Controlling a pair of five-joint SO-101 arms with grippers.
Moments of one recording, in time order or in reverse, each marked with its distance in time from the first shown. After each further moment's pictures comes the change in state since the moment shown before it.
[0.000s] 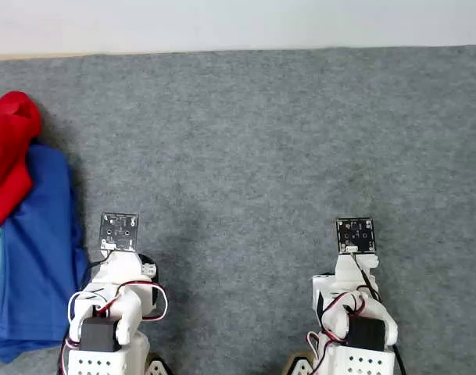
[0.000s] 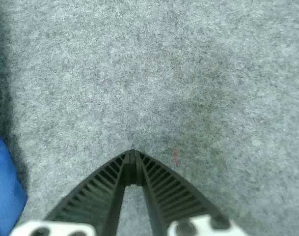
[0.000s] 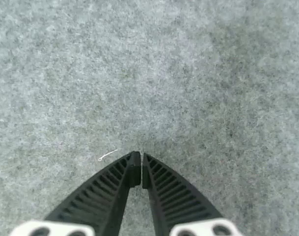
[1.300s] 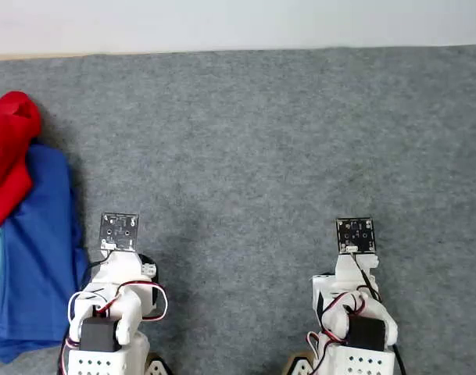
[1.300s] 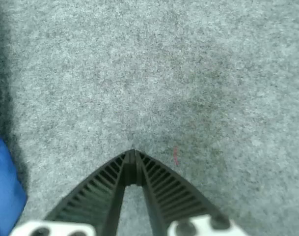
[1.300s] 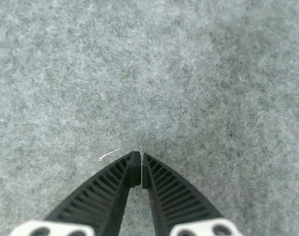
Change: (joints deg) left arm 0.0 0.0 0.0 0.0 0.0; right arm 0.0 0.0 0.0 0.0 0.0
